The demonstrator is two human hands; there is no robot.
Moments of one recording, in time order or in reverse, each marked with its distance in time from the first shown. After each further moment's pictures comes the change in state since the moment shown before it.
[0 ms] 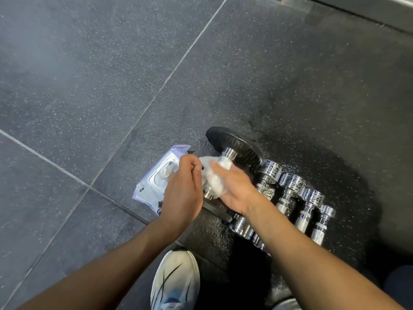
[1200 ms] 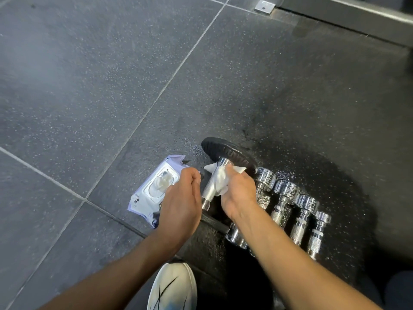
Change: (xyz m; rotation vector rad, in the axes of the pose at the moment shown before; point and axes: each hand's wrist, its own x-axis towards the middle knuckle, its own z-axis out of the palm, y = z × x) left_hand -0.006 0.010 0.002 0.134 -0.046 0.025; right_hand -0.016 -0.014 0.013 0.113 0.389 -0.189
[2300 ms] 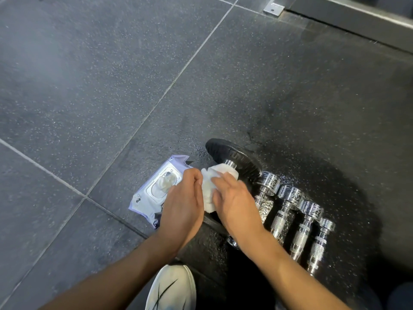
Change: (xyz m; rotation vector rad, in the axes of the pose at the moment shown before) left_hand 0.001 -0.002 -0.002 -0.041 0.001 -0.051; right_hand -0.008 0.022 -0.032 -1.478 -0.187 -1.064
